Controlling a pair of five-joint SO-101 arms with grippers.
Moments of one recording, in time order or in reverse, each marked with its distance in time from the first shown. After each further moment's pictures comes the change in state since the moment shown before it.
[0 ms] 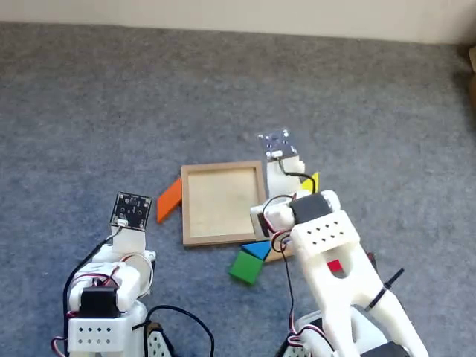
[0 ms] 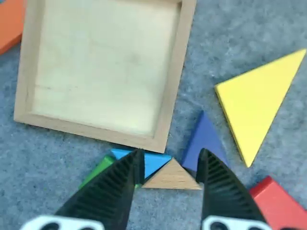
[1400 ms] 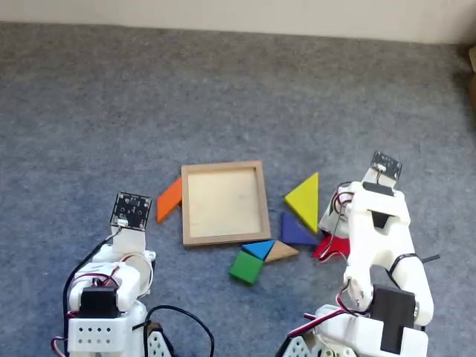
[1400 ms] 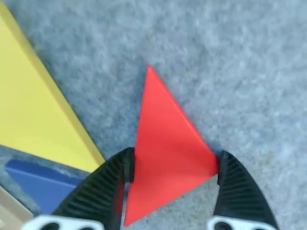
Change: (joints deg) left arm 0.0 0.0 0.0 0.0 0.0; right arm 33.8 22.9 0.4 -7.3 -12.0
